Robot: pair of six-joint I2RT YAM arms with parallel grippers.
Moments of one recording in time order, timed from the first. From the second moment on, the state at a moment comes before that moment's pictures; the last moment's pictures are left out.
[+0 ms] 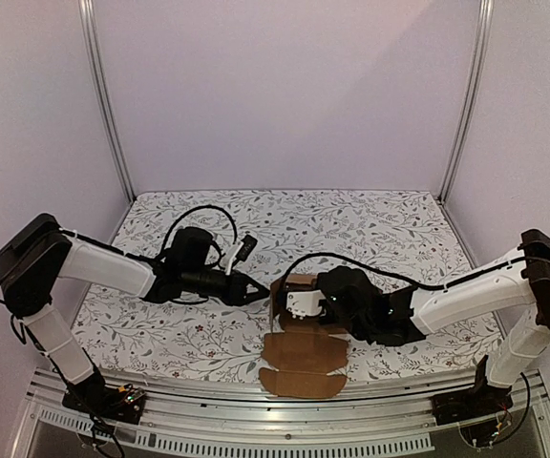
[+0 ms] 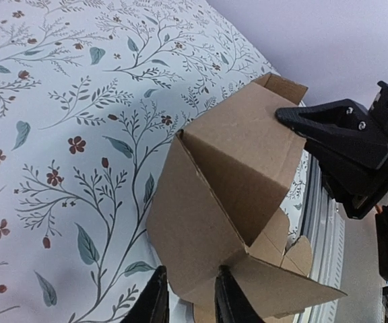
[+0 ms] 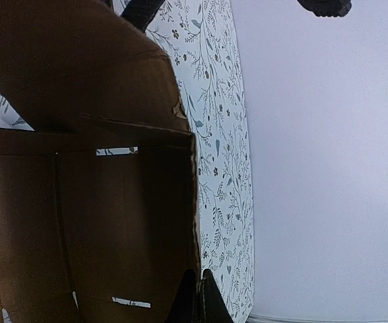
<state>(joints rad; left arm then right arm) -0.72 1.68 0.74 0.37 0.56 -0.35 1.16 1.63 0.81 0.26 0.68 -0.95</state>
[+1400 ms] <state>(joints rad) -0.94 1.73 0.72 0.44 0.22 -0.30 1.24 1.72 0.78 0.46 0.83 -1.00</state>
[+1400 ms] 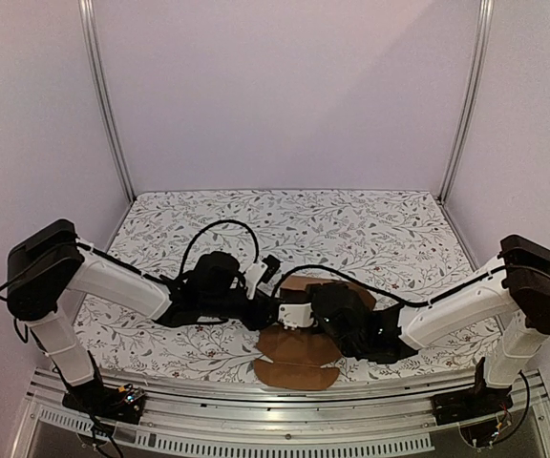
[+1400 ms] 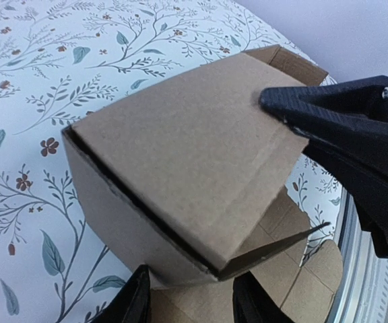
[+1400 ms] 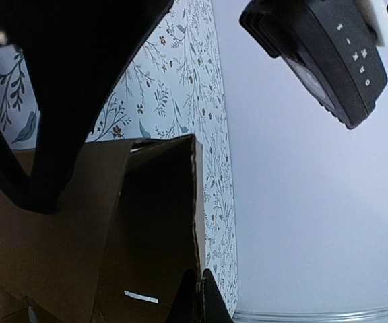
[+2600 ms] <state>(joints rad) -1.03 1.80 0.72 0.59 -0.09 -0.30 1.27 1.71 0.85 0.28 0.83 -0.78</state>
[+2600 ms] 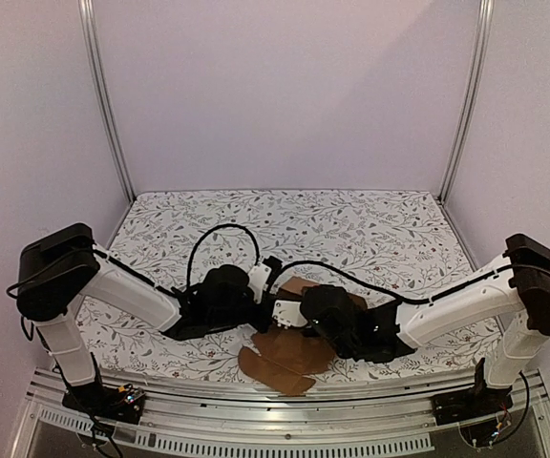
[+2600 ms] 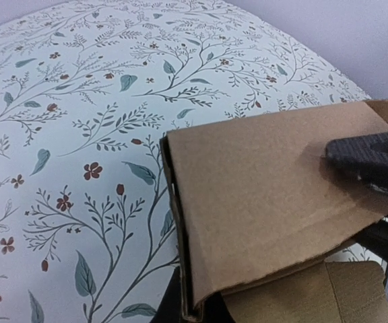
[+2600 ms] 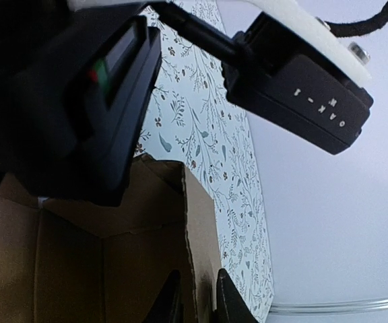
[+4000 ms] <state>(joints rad) -1.05 1.89 0.97 0.36 0.05 0.08 0.93 1.30 0.88 -0.15 0.16 0.14</state>
